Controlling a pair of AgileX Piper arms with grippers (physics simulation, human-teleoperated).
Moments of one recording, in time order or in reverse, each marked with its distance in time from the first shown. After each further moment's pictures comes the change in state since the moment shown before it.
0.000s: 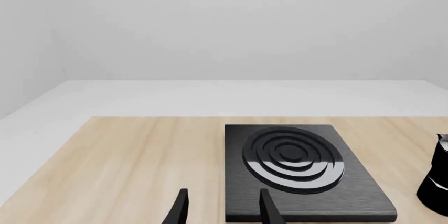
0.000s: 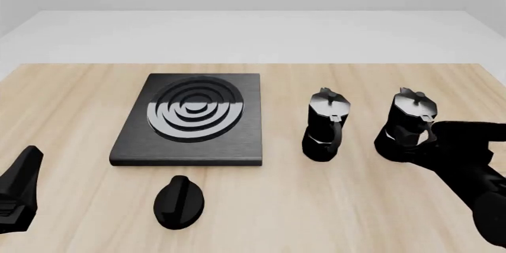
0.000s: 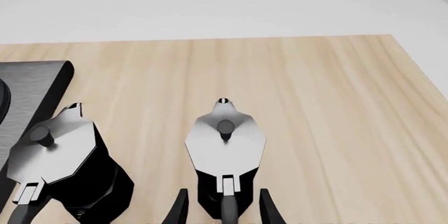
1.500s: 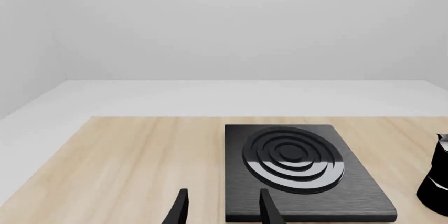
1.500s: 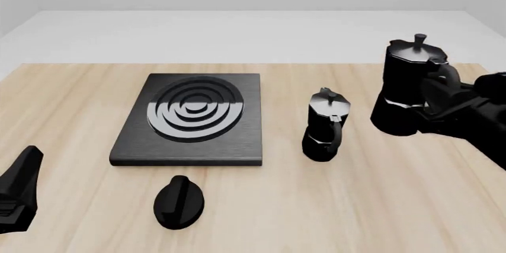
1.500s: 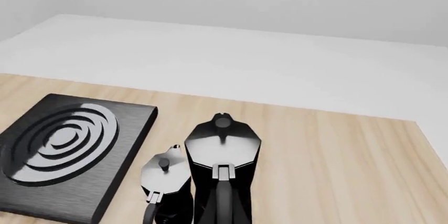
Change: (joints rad) left arm 0.000 0.000 0.000 0.000 0.000; right arm 0.194 -0.689 -0.155 0.667 -0.024
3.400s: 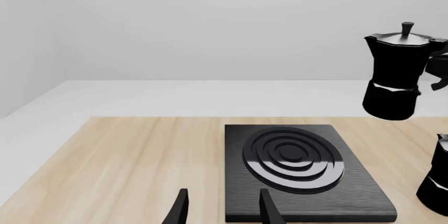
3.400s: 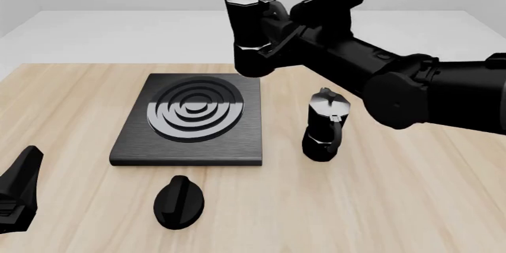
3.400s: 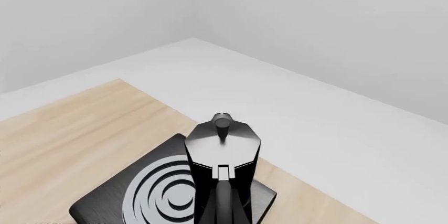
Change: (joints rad) left arm 0.000 0.000 0.000 0.000 0.000; right arm 0.475 0.657 -0.564 -0.212 -0.065
